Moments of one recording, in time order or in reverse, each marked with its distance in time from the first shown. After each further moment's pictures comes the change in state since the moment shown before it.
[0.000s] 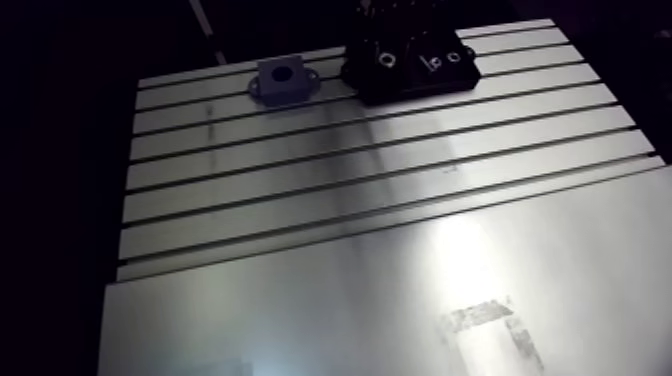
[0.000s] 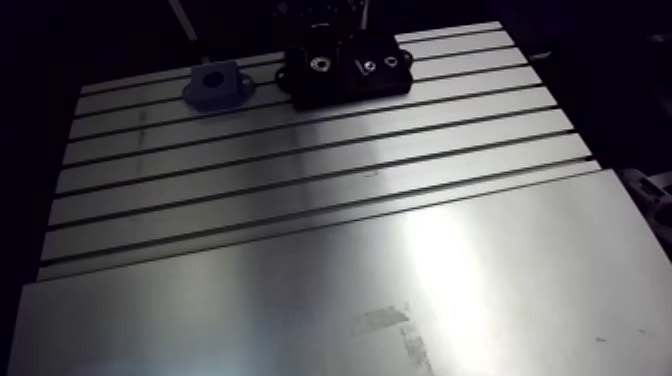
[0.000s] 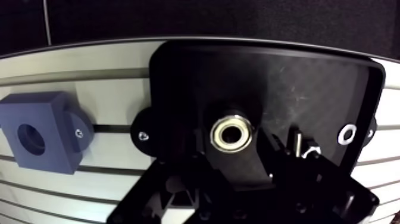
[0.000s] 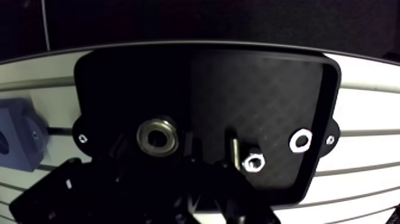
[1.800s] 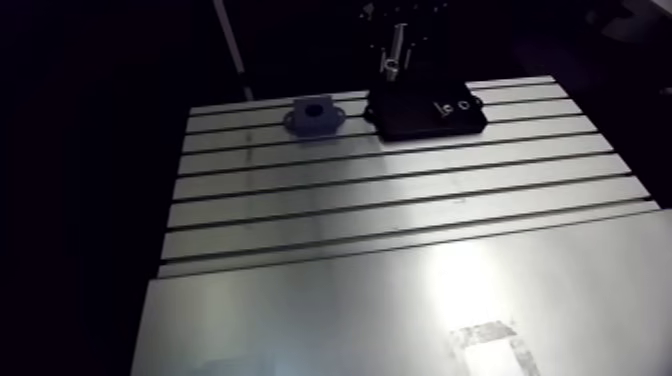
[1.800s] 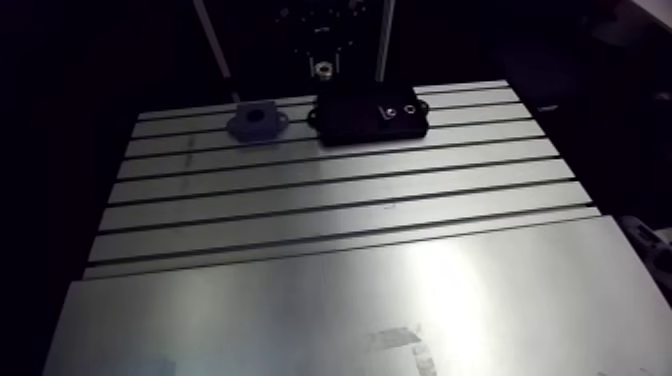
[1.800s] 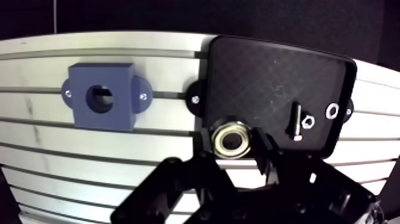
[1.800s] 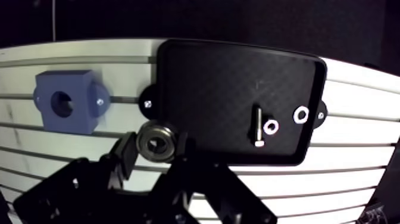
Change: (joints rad) arm 0.079 -0.133 -0.011 0.071 -0.019 0.006
